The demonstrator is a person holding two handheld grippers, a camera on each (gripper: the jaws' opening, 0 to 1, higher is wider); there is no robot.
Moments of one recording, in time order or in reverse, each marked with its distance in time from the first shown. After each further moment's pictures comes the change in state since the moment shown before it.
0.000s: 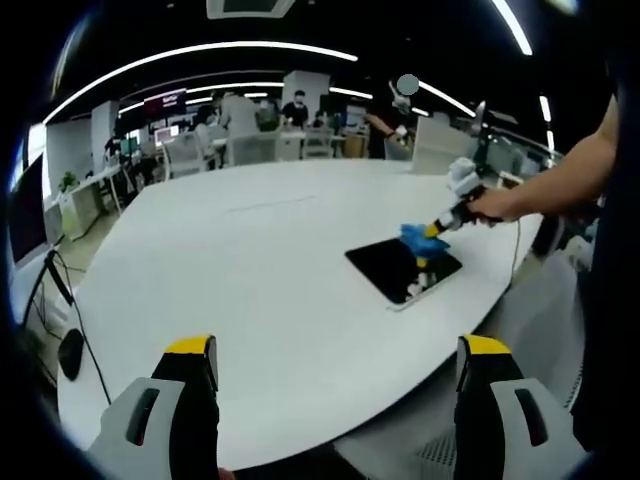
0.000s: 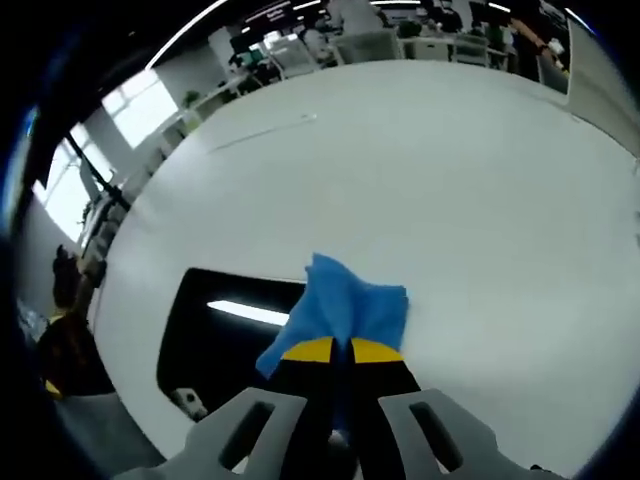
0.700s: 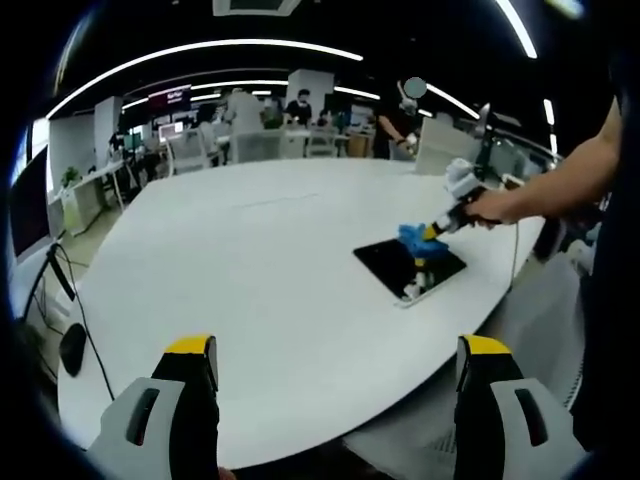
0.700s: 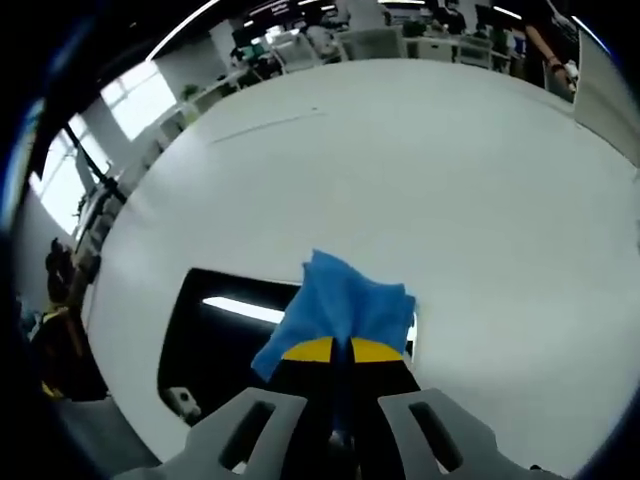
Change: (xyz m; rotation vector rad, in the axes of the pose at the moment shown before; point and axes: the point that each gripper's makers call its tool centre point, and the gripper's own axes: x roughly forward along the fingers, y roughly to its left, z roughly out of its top) left arm -0.003 0.011 0.000 -0.016 -0.001 0.003; right arm 0.010 0.019 0.005 -0.017 0.006 -0.028
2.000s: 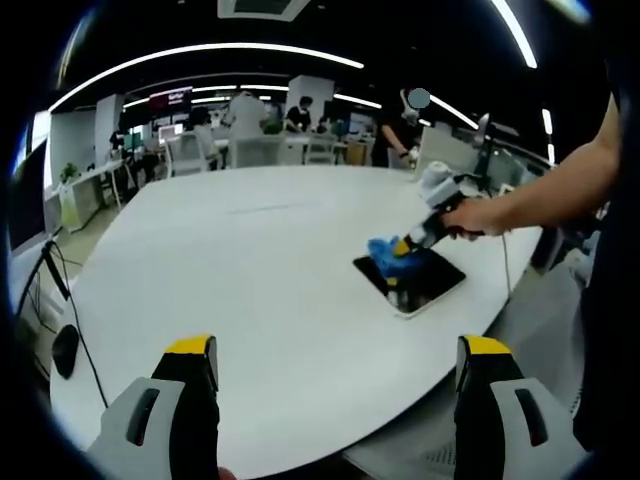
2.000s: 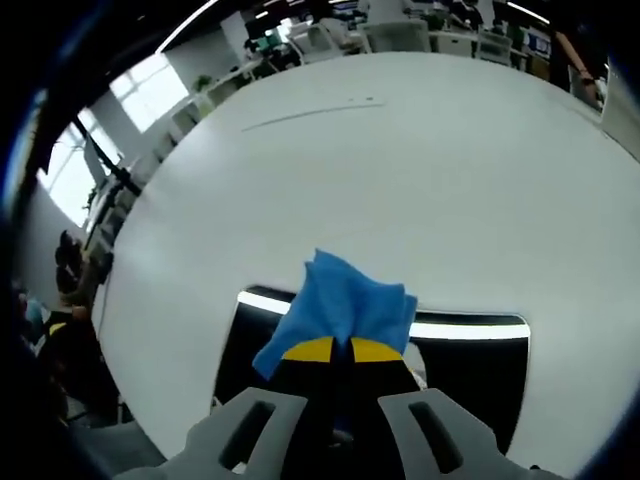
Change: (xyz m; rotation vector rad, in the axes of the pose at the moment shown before) left arm 0.009 0.006 0.007 -0.022 -0.037 -0.013; right arm 0.029 0.086 0.014 -0.033 0.039 0.064
